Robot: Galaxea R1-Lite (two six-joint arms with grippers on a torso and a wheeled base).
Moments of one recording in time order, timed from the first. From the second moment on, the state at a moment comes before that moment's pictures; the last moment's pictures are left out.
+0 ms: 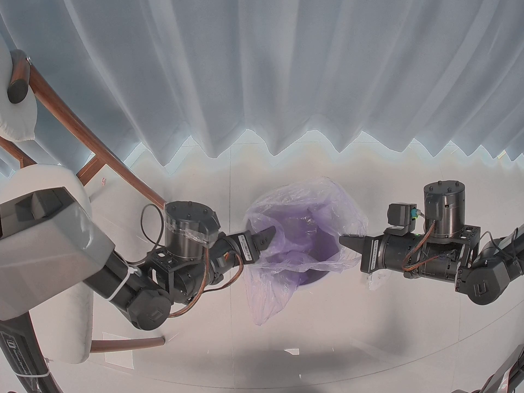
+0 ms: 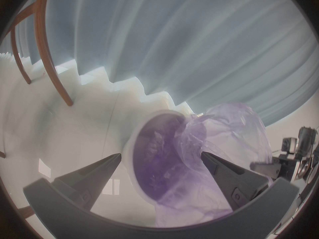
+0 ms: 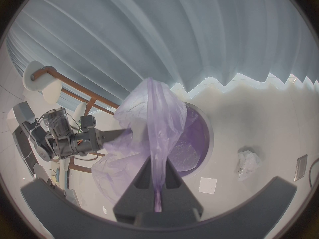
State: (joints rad) left arm -0.62 2.08 -0.81 -0.97 0.10 -0.55; right arm 0.53 1.76 -0.67 -0.67 0.17 0.27
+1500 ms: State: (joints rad) left arm -0.67 2.02 -0.72 -1.20 -0.01 -0.54; right arm 0.53 1.73 -0.60 -0.67 0.17 0.26
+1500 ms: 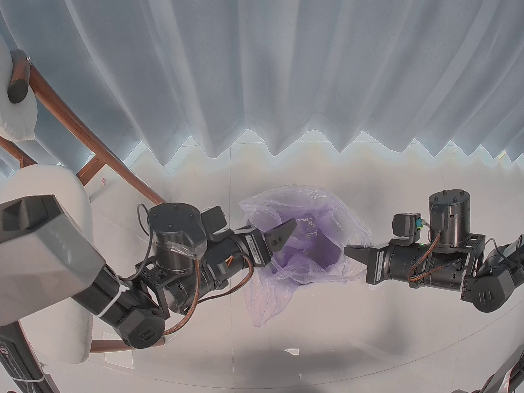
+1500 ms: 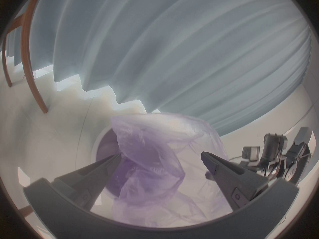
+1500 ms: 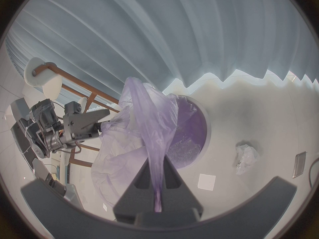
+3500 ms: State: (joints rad) left arm -0.60 2.11 -0.71 -1.20 0.02 -0.63; right arm 0.46 1.69 -0.64 -0.67 0.25 0.32
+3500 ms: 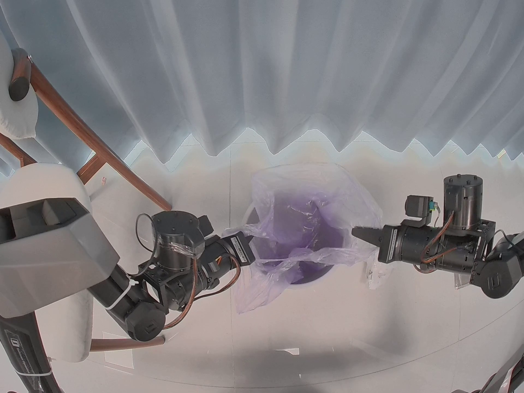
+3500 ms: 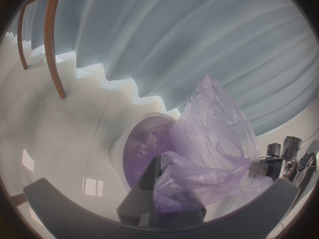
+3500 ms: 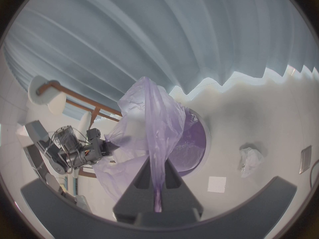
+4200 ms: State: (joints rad) left arm -0.59 1.99 -0.65 -1.15 -0.03 -0.45; right arm 0.30 1.71 -0.73 -0.50 0.41 0.25
